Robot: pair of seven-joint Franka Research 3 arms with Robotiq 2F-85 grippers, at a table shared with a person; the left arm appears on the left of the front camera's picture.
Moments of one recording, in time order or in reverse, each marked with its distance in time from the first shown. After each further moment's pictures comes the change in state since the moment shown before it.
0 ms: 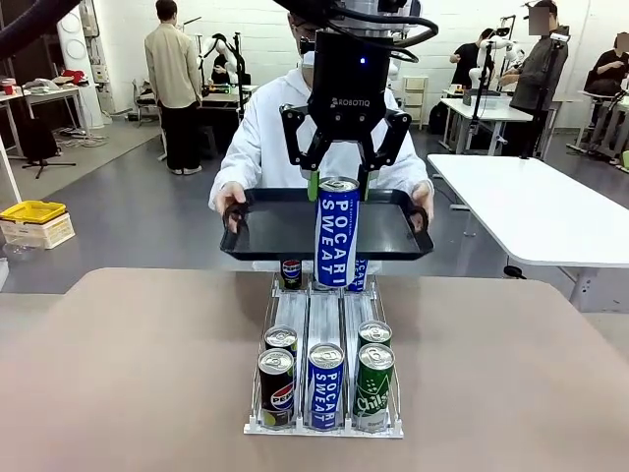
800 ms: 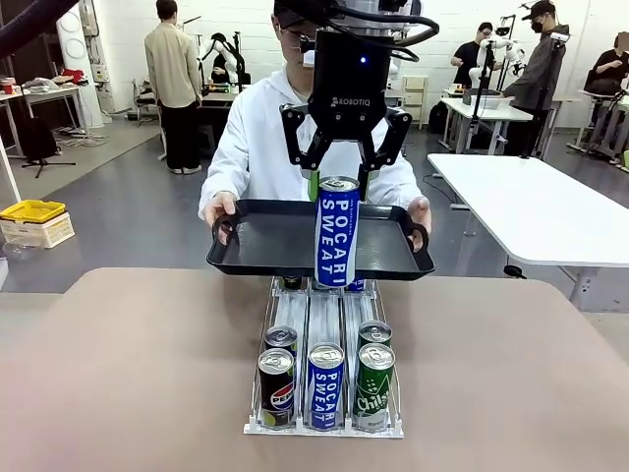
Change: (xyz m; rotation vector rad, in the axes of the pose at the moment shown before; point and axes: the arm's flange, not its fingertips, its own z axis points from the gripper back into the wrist) left arm 0.000 0.000 0.000 0.000 0.000 0.000; right arm 0.000 0.000 0.000 0.000 0.000 0.000
